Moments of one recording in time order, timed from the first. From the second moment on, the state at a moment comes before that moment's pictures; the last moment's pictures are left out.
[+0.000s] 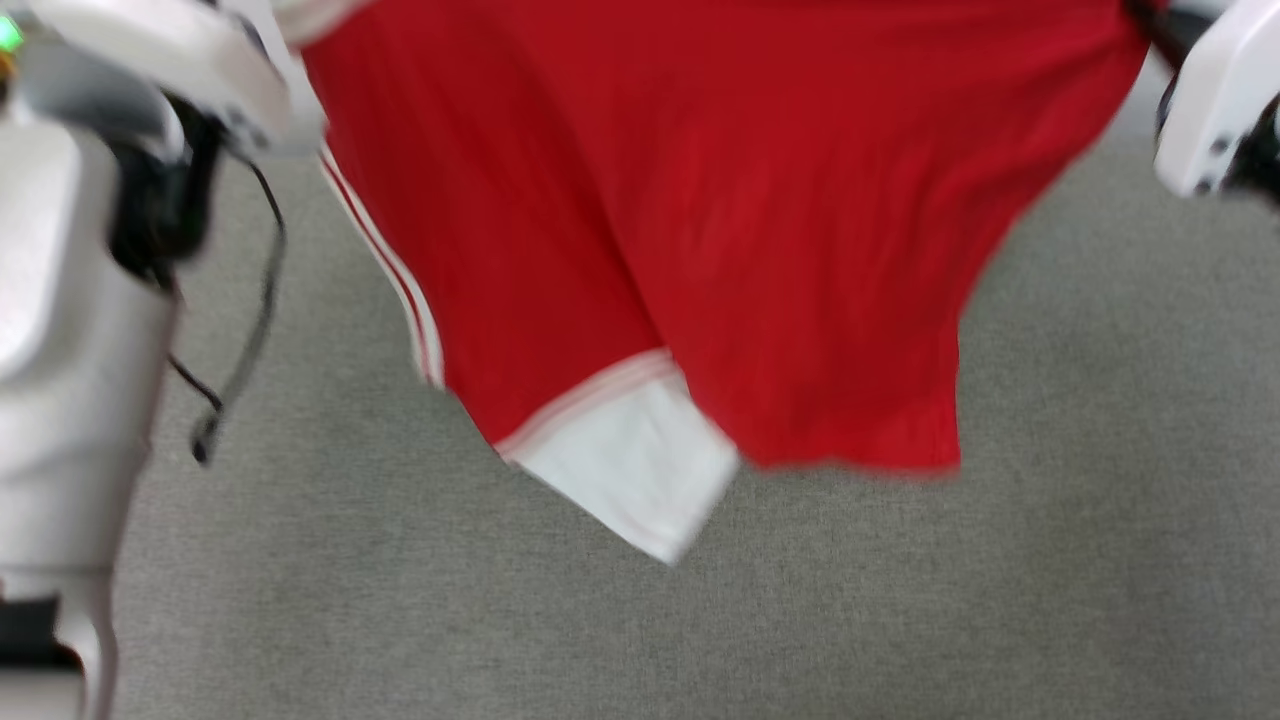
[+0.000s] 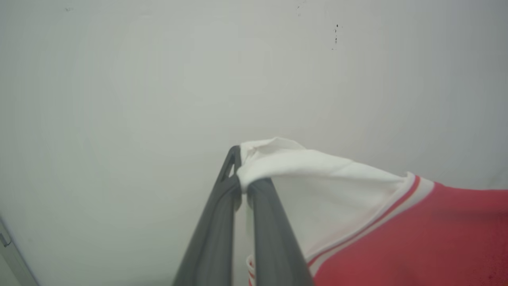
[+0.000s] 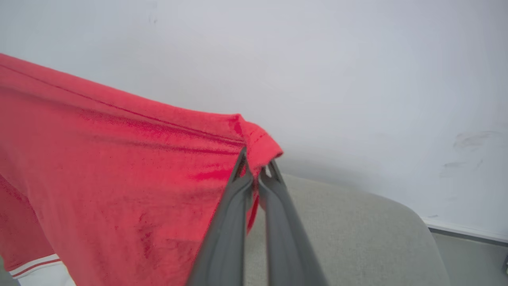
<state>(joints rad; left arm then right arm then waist) -0.97 0.44 -0.34 0.45 -0.60 0.05 -0.01 -0.93 -0.38 0.18 0.41 0.44 0.13 0.61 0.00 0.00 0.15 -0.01</state>
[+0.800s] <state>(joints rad) -1.69 0.55 -0.27 0.57 -0.53 -0.01 -0.10 -1.62 -0.37 0.15 0.48 0.34 0.13 0.30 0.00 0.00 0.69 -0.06</state>
